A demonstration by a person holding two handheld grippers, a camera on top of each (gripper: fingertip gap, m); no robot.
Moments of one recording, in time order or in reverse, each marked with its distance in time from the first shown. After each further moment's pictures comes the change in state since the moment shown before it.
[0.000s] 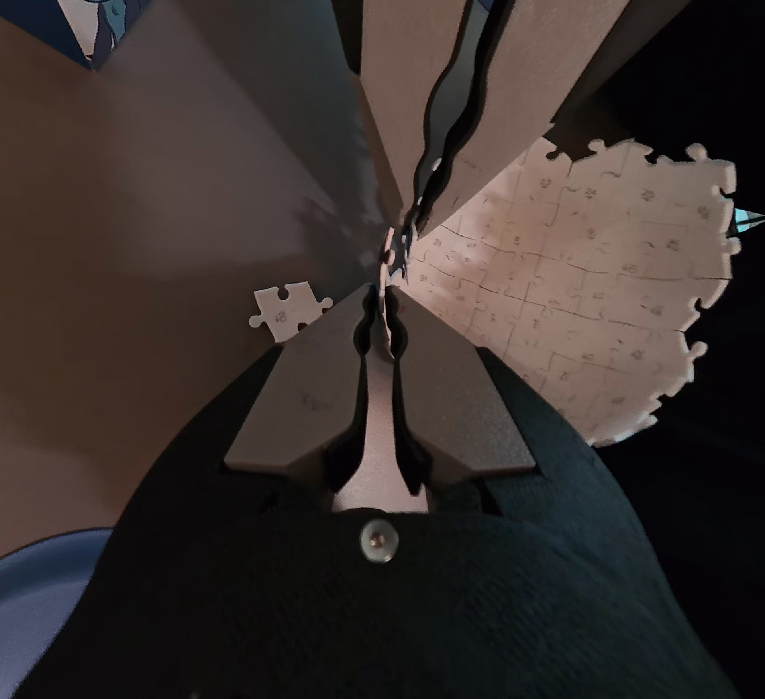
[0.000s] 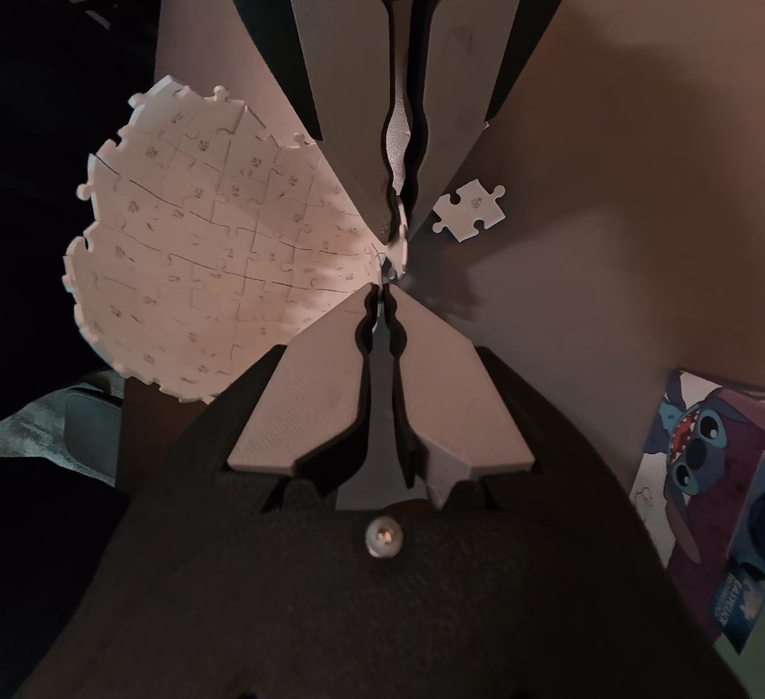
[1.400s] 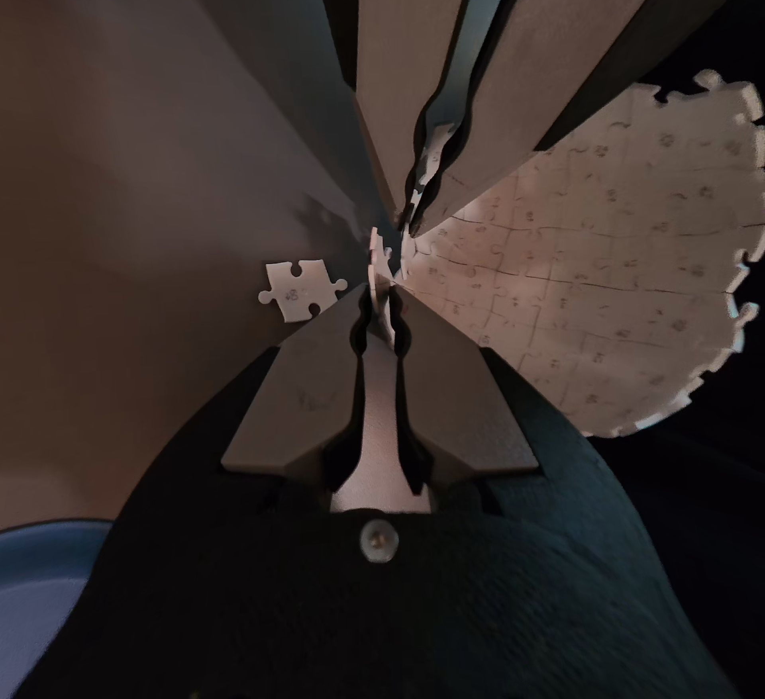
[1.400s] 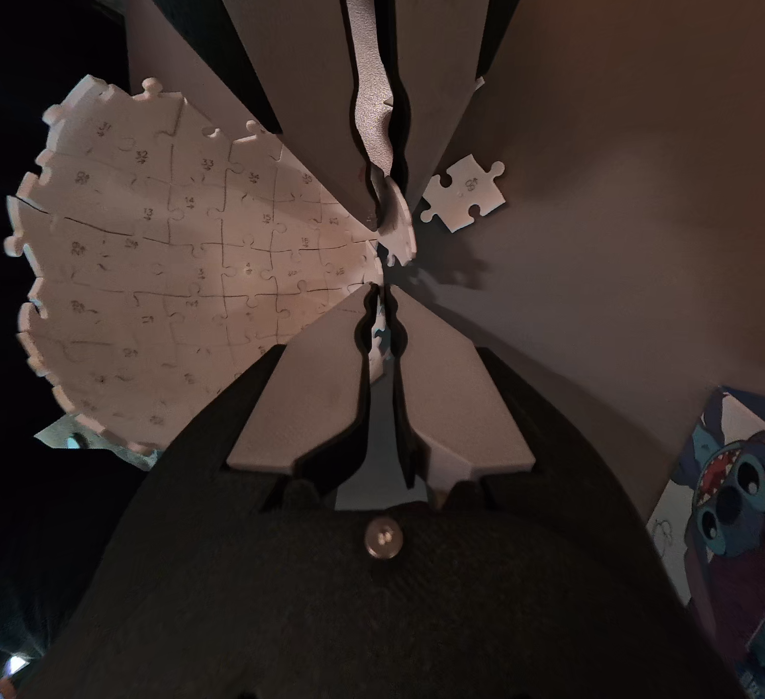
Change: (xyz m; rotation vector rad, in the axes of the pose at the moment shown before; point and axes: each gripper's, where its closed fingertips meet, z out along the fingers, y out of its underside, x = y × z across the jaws) left arm -0.008 0.010 0.004 -0.004 0.028 -0.107; right arm 0.008 0.009 0.016 -0.129 -0.088 0.097
